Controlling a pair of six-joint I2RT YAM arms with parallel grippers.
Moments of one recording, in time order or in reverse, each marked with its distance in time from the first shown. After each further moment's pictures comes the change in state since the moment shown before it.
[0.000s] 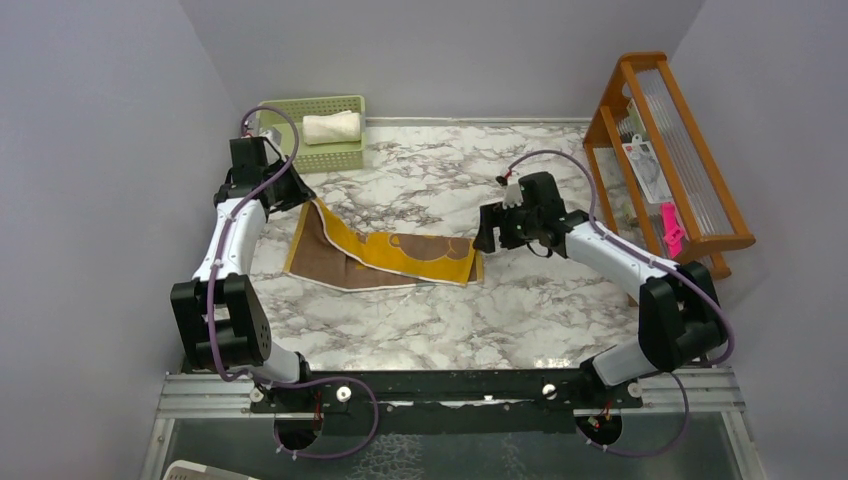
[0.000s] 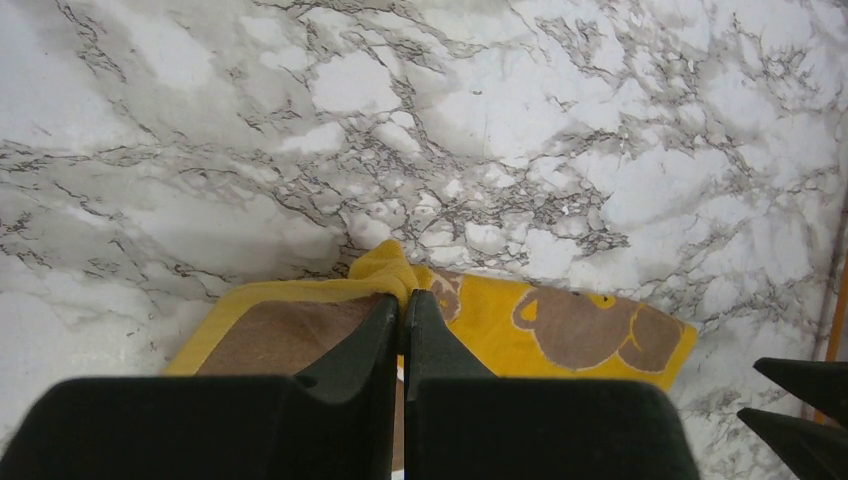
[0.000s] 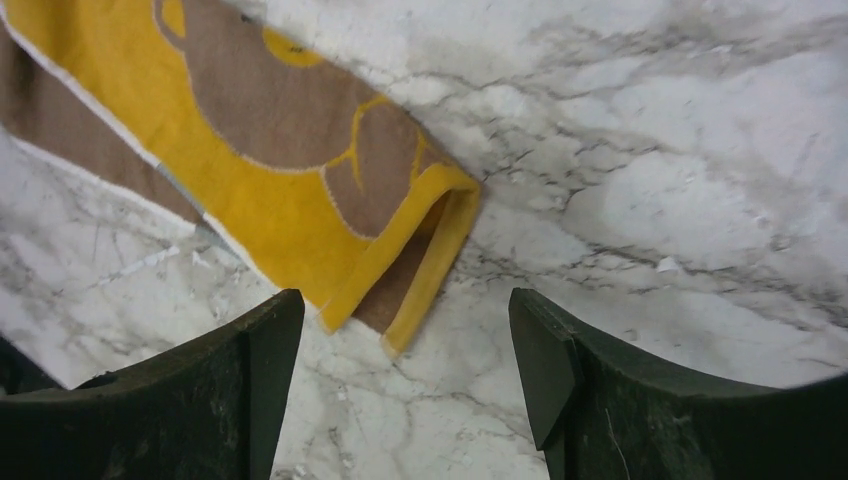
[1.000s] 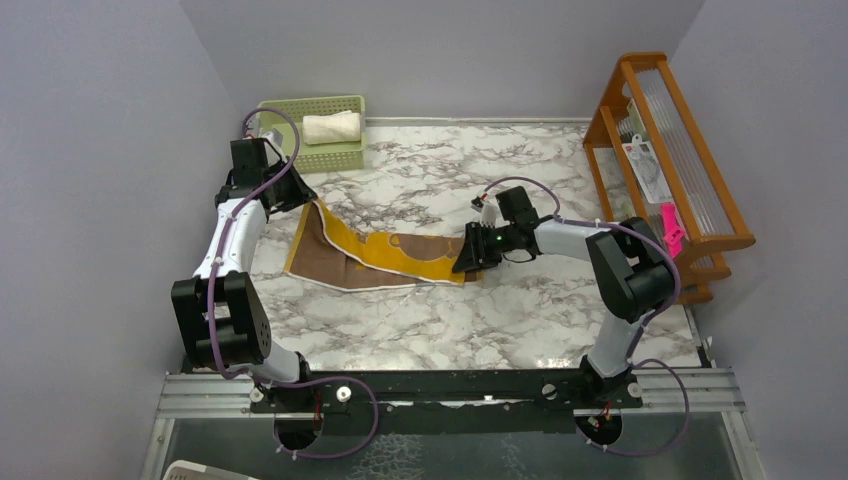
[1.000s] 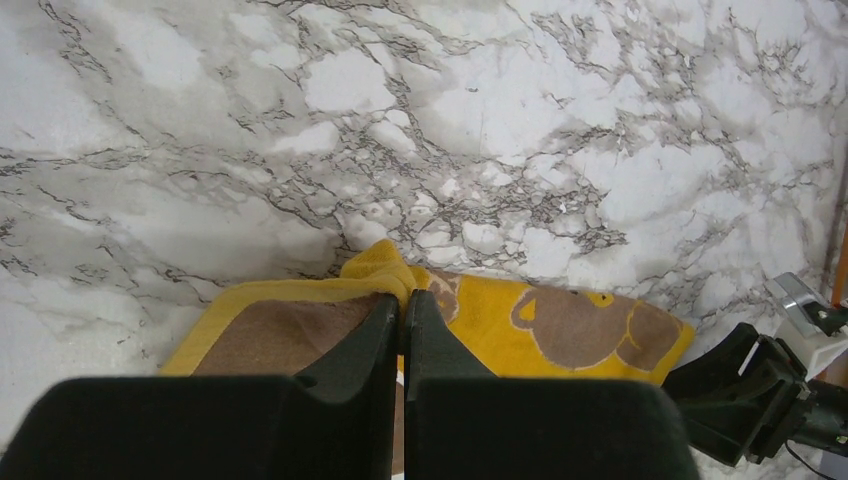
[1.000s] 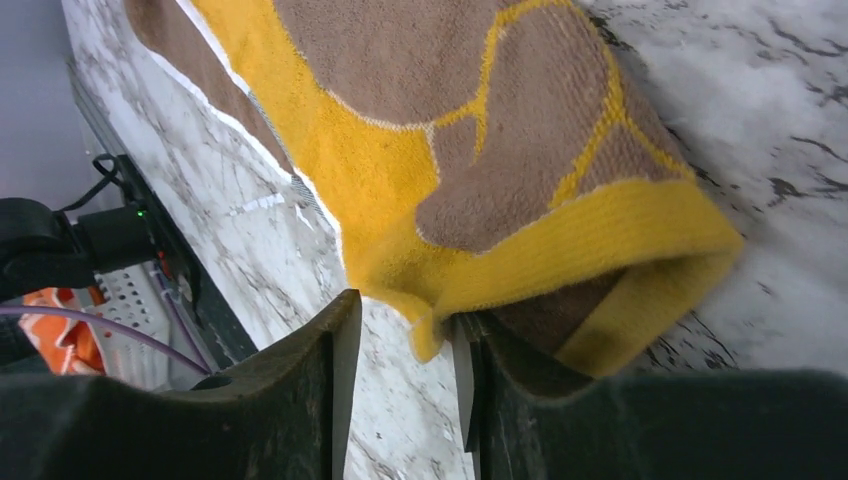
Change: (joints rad) left arm 0.004 0.016 -0.011 0.019 0.017 0.002; right arm 0.015 0.320 -0.026 0.160 -0.453 0.195
